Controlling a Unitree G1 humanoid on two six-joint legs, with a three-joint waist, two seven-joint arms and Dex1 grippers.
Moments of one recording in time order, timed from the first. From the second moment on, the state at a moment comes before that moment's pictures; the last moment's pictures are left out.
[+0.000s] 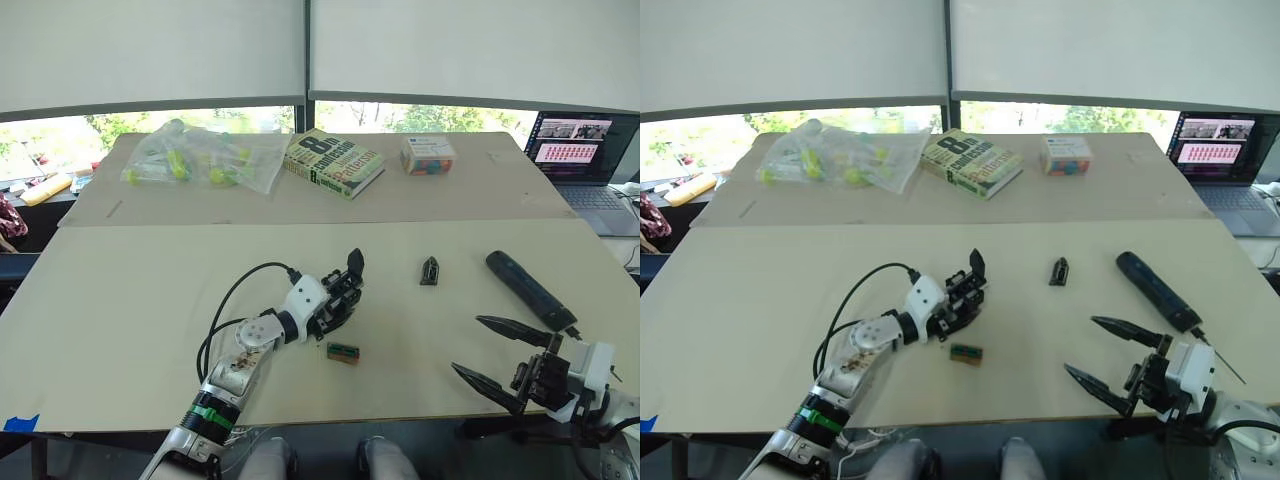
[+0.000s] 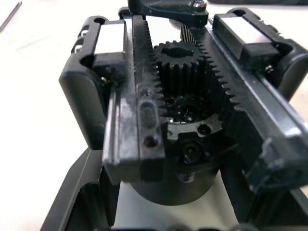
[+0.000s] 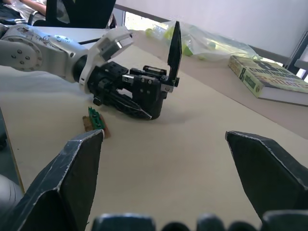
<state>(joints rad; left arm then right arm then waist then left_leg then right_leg) -0.36 0.19 -0.29 0.16 -0.07 0.11 -0.61 0.29 -0.60 -0.37 -0.19 0.58 -0.26 1.17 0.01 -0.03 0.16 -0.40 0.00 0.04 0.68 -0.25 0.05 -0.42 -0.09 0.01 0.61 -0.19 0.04</state>
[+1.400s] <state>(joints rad) -0.62 0.27 -0.20 0.60 -0.17 -0.05 -1.05 0.26 -0.60 -0.36 -0.19 0.58 -0.26 1.17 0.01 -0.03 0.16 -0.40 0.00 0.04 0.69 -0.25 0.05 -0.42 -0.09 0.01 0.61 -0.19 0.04</state>
